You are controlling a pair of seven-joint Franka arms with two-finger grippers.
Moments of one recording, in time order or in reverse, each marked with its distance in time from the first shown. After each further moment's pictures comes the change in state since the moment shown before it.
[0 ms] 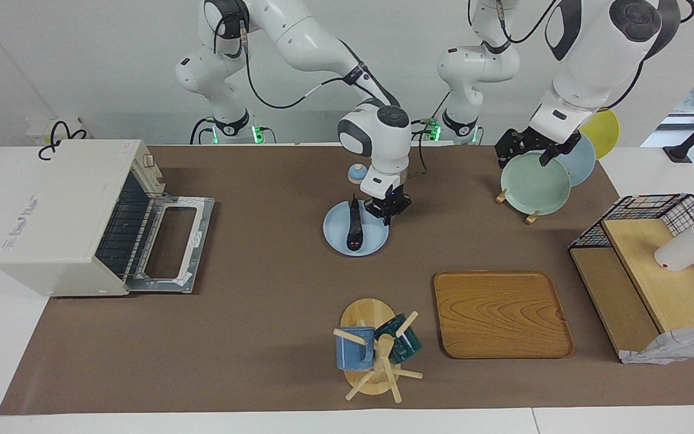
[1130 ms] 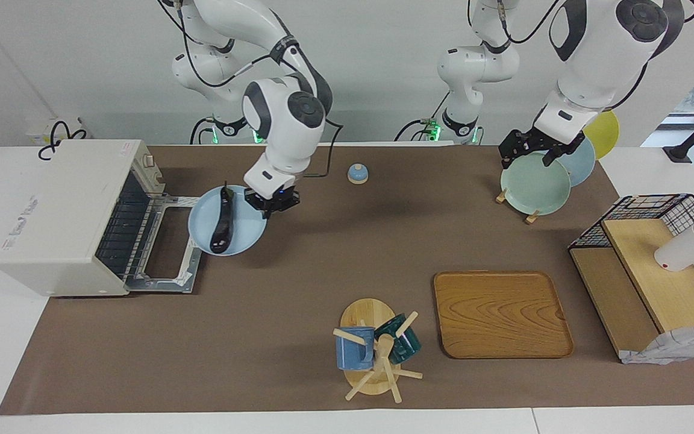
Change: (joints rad) left arm 0.029 0.000 -0.016 0.000 0.000 0.003 0.000; right arm -0.376 -0.325 -0.023 -0.127 -0.171 -0.462 -0.295
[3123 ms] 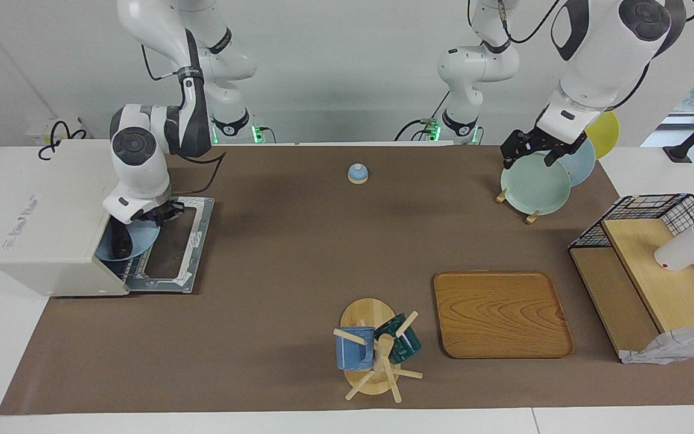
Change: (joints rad) left arm 0.014 -0.001 -0.008 0.000 0.000 0.005 0.000; right arm -0.479 -0.068 0.006 -0.231 -0.005 0.189 -0.459
